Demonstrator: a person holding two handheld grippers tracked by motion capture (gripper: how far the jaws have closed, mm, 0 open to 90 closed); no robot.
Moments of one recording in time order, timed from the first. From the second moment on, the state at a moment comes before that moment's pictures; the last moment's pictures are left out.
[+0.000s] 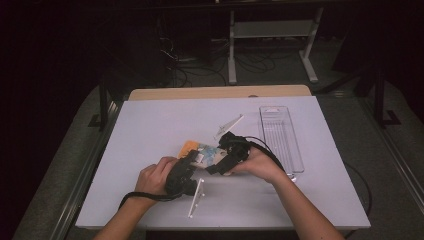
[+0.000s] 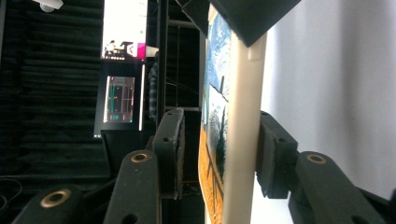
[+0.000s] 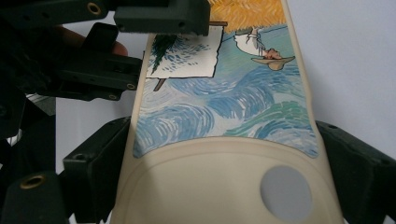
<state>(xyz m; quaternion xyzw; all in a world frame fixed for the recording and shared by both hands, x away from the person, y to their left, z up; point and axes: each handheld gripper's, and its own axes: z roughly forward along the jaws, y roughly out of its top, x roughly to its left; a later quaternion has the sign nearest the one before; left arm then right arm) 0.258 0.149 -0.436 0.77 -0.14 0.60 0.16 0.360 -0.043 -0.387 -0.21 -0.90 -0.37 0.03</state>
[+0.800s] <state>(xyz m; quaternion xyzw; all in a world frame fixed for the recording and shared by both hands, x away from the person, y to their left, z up) 0.255 0.147 -0.434 0.78 -0.15 0.59 0.15 0.359 -0.044 -0.385 -0.22 -0.90 -0.38 0.05</state>
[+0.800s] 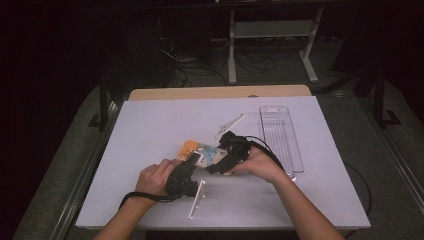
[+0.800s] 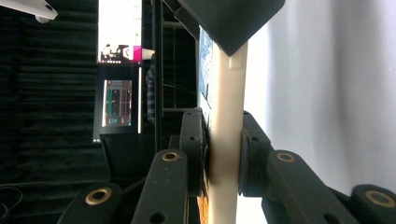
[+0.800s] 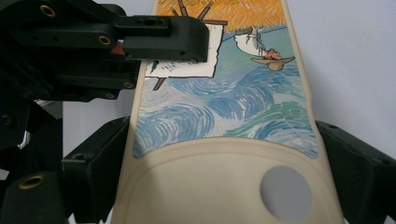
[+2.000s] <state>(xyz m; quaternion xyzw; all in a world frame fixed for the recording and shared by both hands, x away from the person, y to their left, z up) 0.260 0.164 -0.428 0.77 -0.14 0.61 0.12 0.359 -0.059 -0.373 -0.23 -0.87 -0.43 0.04</state>
